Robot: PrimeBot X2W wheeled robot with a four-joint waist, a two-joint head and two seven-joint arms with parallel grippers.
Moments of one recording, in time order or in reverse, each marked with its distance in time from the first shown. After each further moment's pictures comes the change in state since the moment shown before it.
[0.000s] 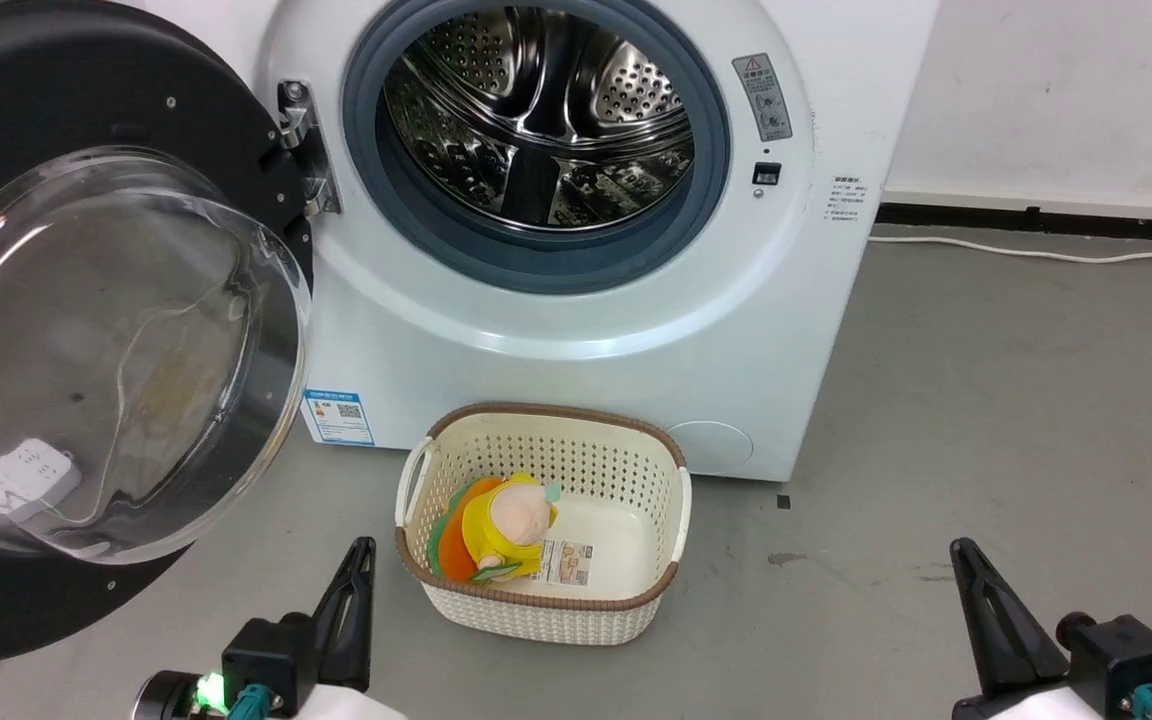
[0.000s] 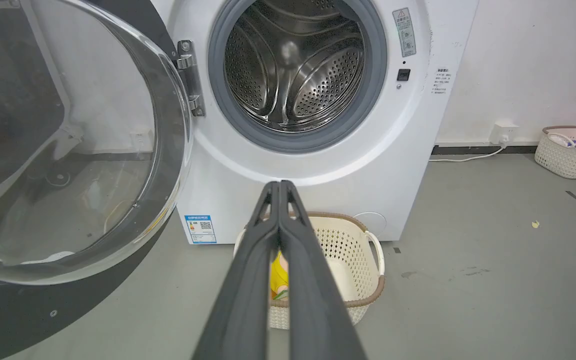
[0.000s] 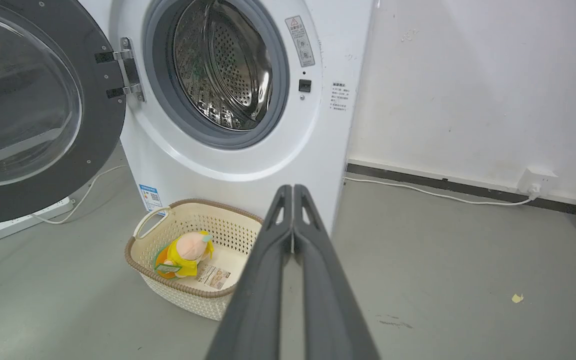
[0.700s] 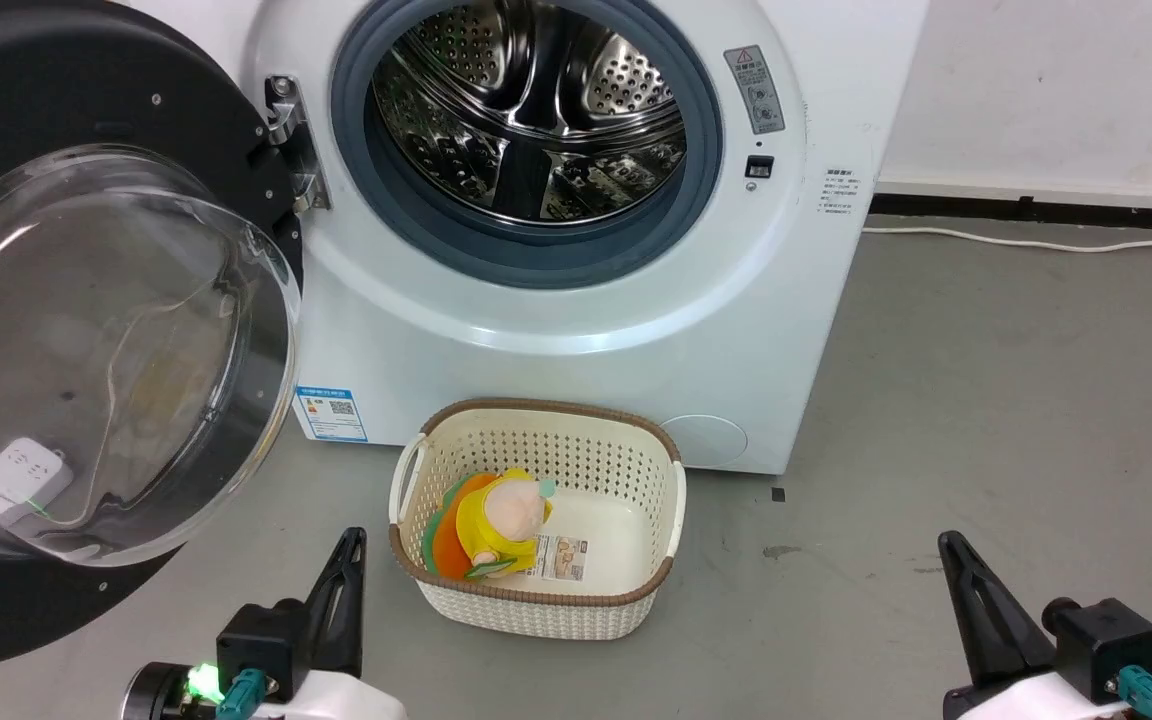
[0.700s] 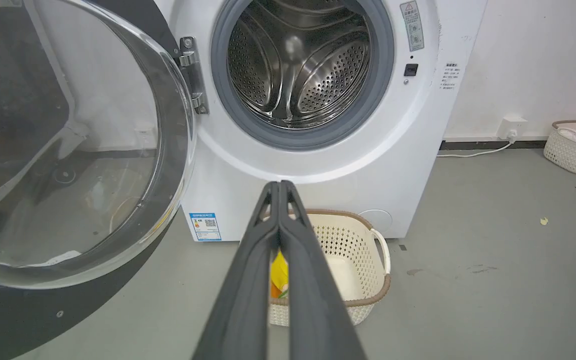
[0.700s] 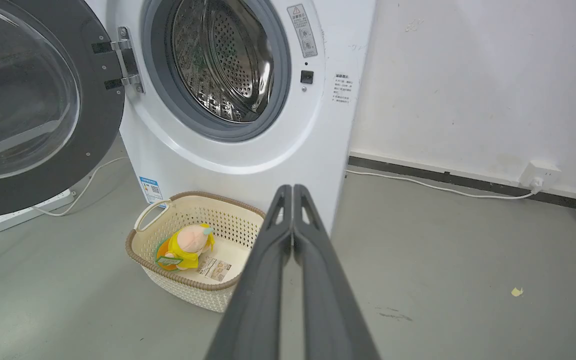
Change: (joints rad) left arm -0.012 -0.007 0.019 -0.014 0.018 0.004 0.039; right arm -0.018 0.000 0.013 -0.003 -0.001 0.000 0.040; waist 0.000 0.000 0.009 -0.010
